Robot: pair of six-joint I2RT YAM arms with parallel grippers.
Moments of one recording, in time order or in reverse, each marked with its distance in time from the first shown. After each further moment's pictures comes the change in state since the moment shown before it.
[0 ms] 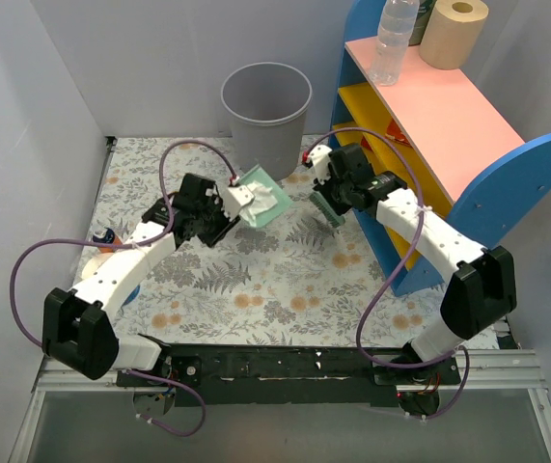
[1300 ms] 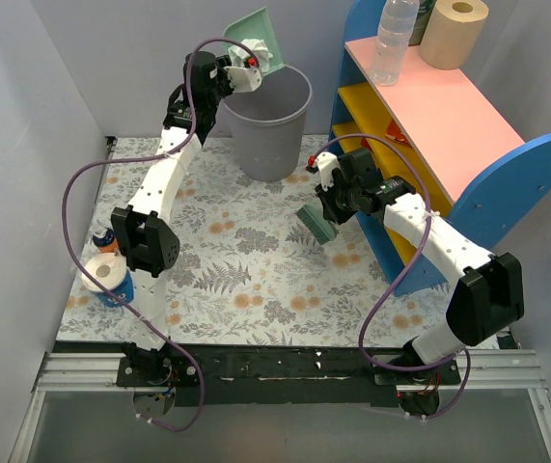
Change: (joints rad) left arm 0.123 0.807 1.324 0.254 -0.350 0.647; right arm -0.060 -0.068 -0.076 -0.006 -0.235 0.066
